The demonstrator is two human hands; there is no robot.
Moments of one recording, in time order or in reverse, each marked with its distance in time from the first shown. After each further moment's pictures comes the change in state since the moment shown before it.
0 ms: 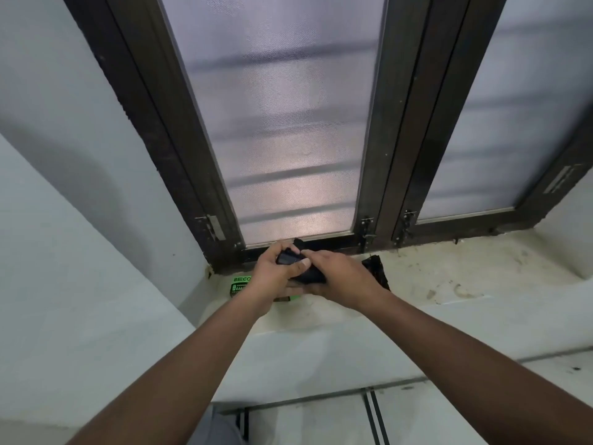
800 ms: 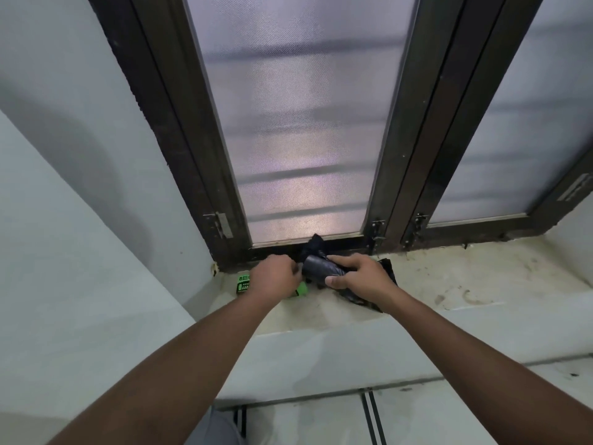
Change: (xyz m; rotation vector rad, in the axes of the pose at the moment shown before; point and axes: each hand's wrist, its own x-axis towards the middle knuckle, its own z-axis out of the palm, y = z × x) left_hand 0.057 -0.028 -0.020 1.391 0.105 0.123; right_hand -0.005 0.016 0.000 0.746 -0.033 0.535
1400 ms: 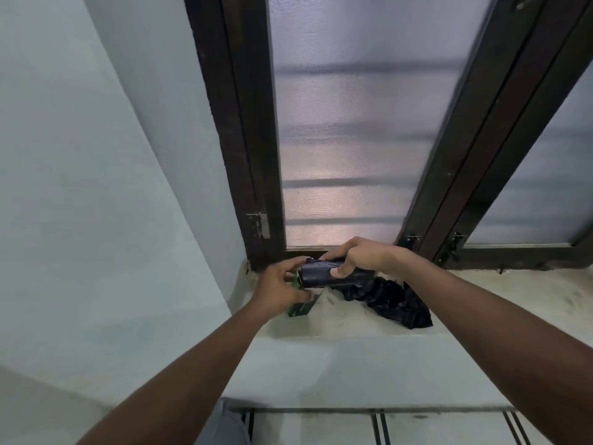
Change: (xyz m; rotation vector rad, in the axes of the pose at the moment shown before) left_hand -0.048 -0.062 -0.013 -0.873 0.085 0.000; right_hand 0.034 -0.097 0.006 -0.348 -0.460 -0.041
